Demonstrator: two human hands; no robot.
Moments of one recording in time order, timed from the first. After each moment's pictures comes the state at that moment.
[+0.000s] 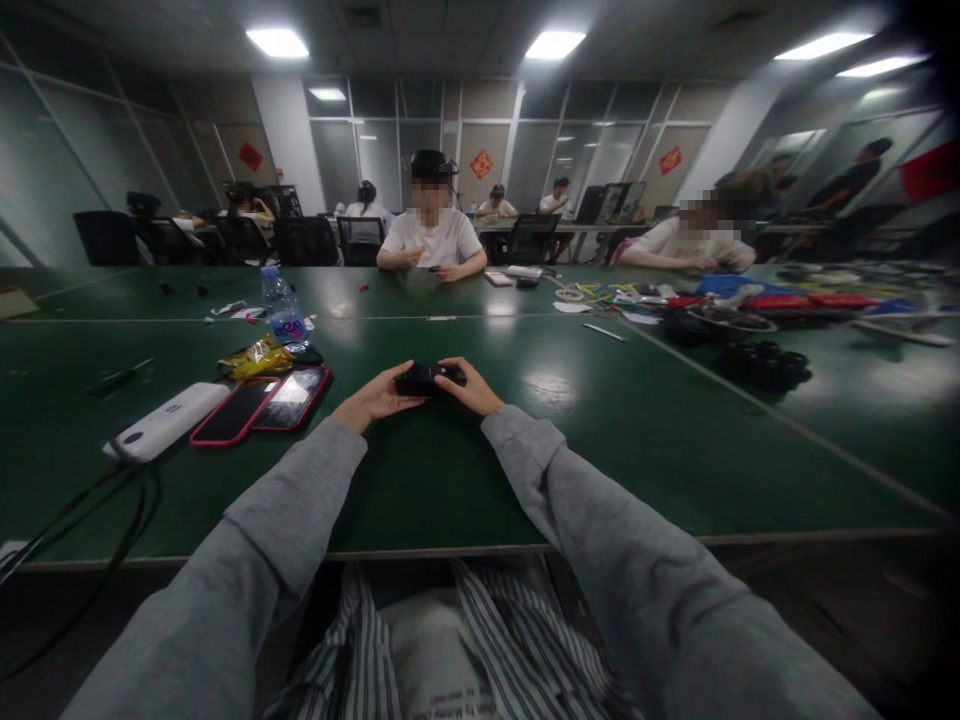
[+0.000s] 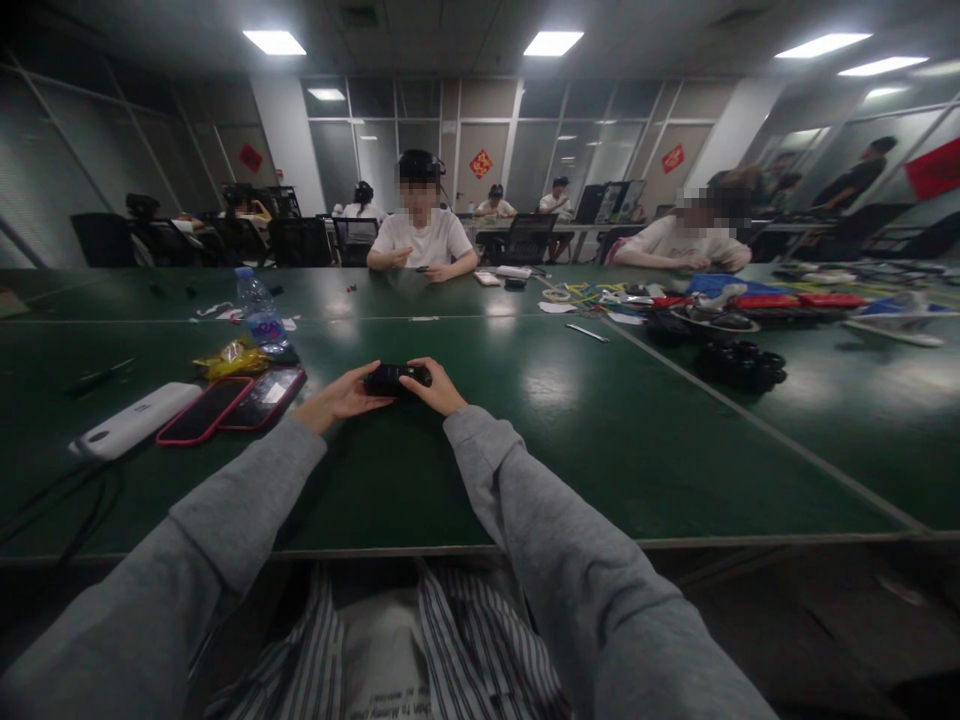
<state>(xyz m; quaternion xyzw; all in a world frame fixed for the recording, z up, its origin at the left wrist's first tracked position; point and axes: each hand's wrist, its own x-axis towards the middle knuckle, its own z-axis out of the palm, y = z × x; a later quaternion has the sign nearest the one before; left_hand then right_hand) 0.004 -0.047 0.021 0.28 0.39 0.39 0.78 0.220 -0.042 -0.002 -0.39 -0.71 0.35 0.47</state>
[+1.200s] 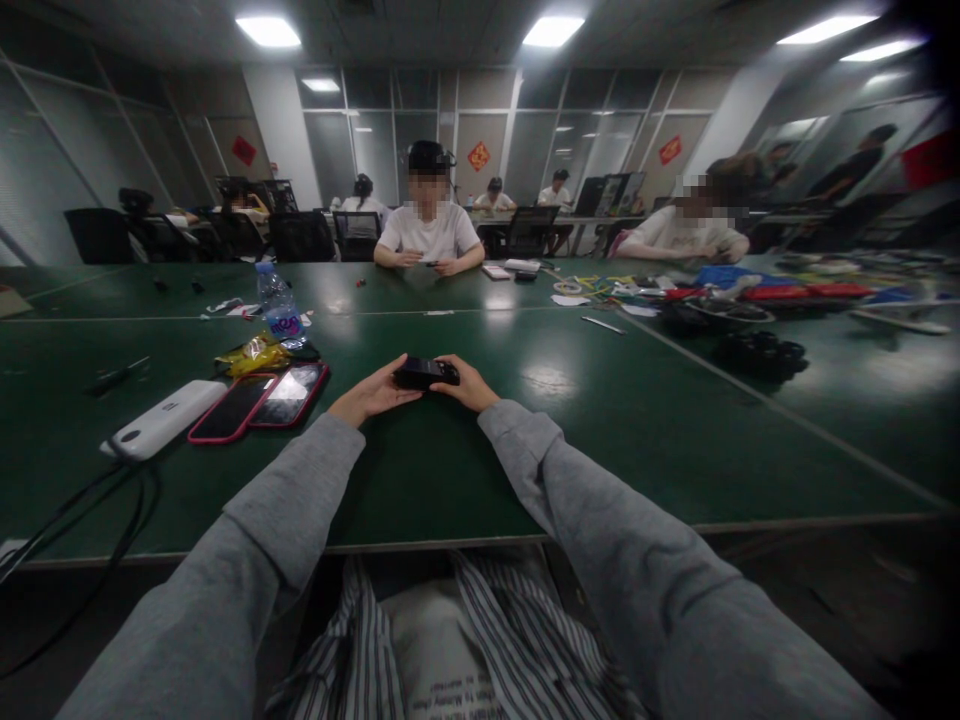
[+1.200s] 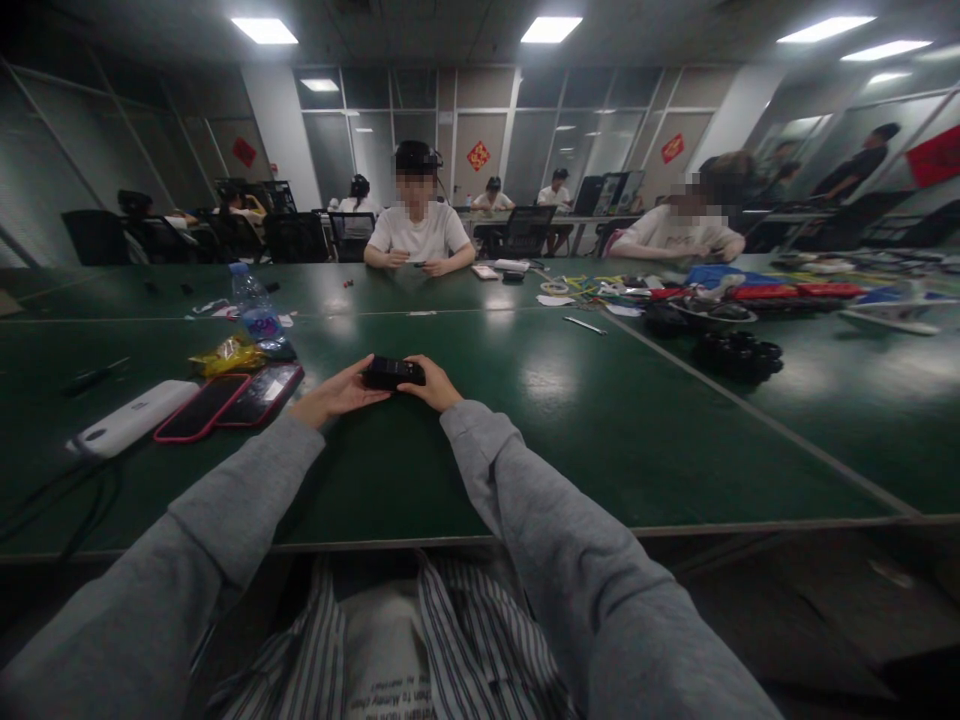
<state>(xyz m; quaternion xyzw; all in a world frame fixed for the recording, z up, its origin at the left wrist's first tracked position) 0.001 -0.043 0.014 0.28 0.34 0.39 0.81 0.222 -0.042 -0.004 -0.36 -0.79 0.24 0.43</state>
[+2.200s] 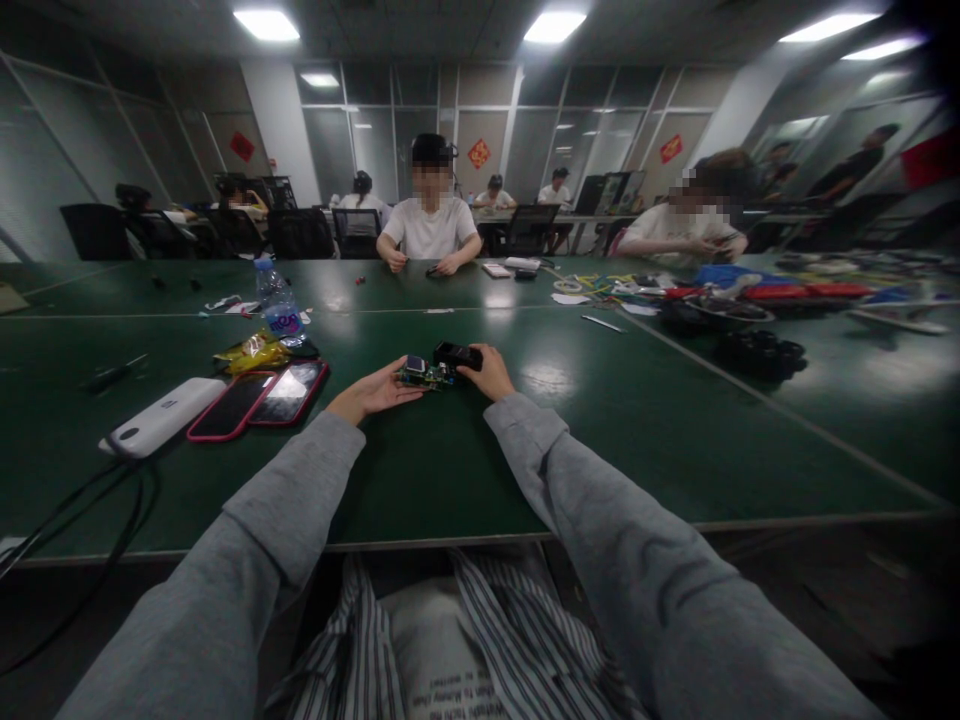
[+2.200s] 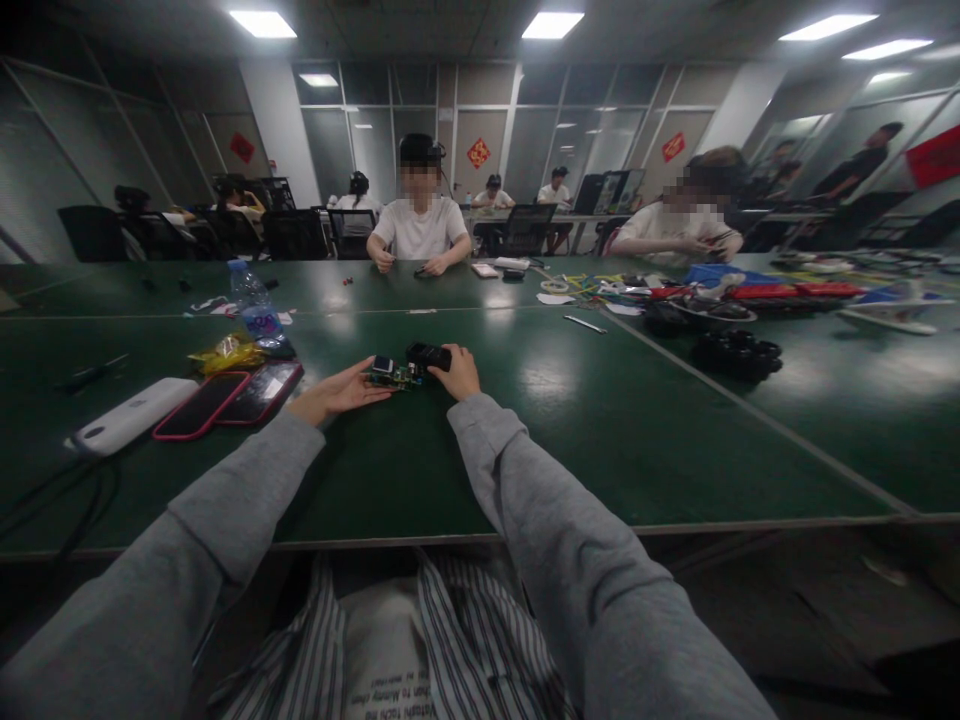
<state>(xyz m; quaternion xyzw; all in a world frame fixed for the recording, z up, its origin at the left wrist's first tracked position) -0.001 -0.037 0.012 0.31 0.35 0.35 0.81 0.259 -0.009 -0.023 -0.53 -0.68 0.15 0.48</state>
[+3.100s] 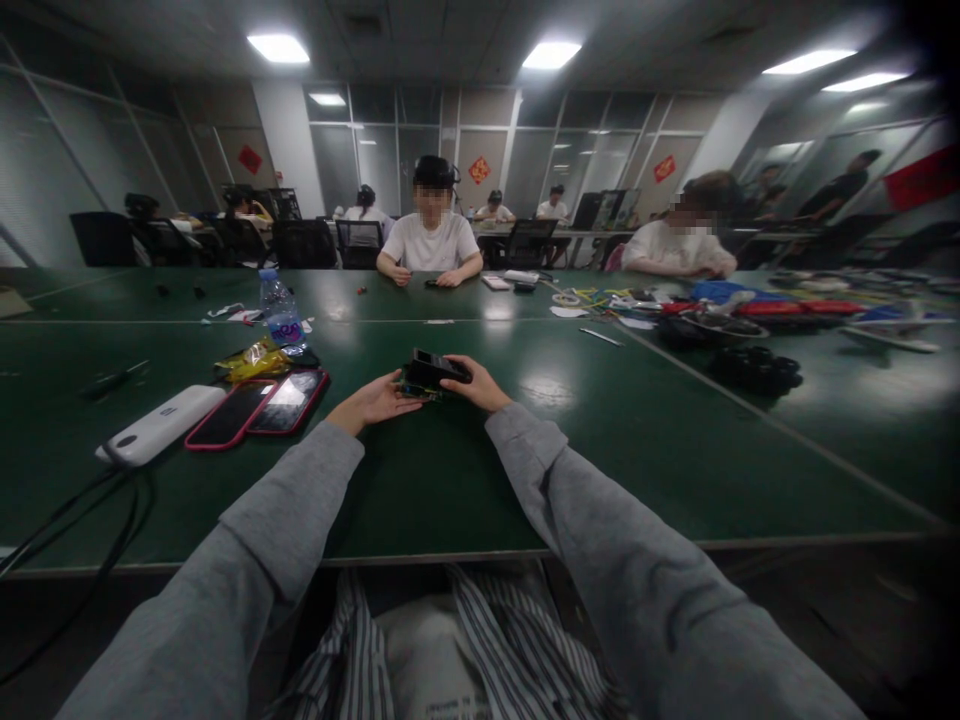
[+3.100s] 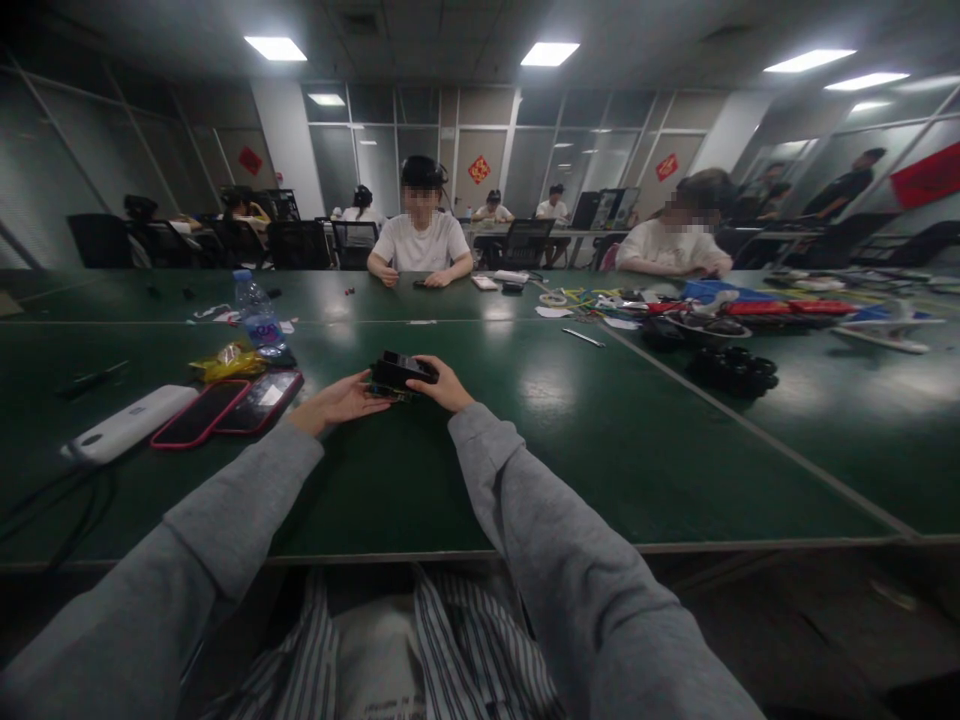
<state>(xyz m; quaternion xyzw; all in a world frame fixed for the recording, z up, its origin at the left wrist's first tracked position) -0.001 -0.044 0.015 0.29 0.34 0.35 0.82 0.238 -0.027 0.001 -0.34 -0.74 0.33 0.47</state>
